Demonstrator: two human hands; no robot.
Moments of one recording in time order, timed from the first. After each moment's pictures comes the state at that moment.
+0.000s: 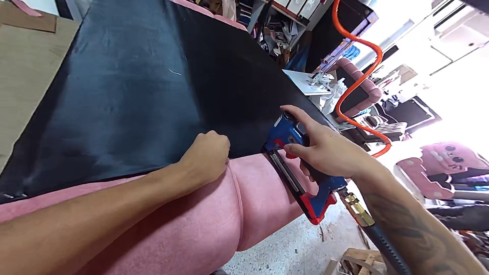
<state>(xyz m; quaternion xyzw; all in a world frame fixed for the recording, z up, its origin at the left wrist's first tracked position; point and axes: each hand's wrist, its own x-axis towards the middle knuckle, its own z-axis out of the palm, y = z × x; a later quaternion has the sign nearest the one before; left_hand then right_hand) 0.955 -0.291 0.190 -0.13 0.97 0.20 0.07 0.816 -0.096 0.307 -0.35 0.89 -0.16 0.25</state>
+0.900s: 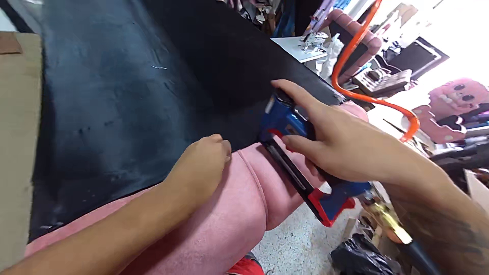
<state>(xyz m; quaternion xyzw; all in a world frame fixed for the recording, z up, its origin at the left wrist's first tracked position) 1.002 -0.315 0.175 -0.03 0.98 0.21 -0.03 0.891 -0.117 0.321 -0.37 0.89 -0.16 0.21</state>
